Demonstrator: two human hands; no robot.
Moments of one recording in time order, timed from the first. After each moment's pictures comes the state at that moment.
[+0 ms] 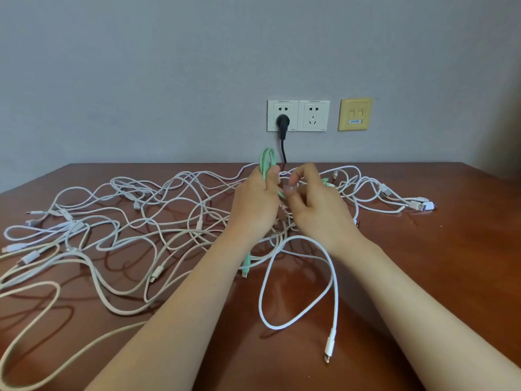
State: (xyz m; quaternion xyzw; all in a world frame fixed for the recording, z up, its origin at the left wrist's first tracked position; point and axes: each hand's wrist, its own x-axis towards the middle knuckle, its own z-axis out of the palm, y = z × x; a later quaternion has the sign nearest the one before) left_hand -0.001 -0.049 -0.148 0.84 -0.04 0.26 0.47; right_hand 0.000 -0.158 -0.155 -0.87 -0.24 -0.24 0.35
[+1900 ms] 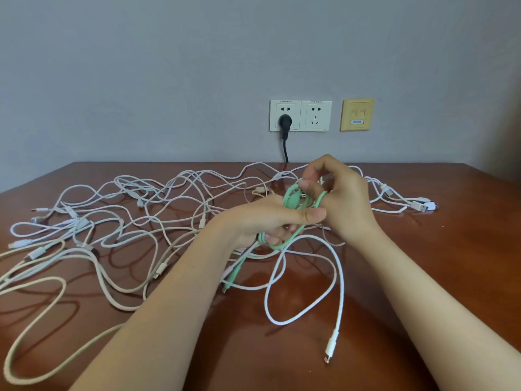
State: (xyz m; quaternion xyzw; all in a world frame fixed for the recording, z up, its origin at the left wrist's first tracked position) left_hand -0.010 -0.043 -0.140 0.82 -0.08 -0.17 0.55; right_hand 0.009 -0.174 -0.149 -0.80 -0.23 -0.30 0.46
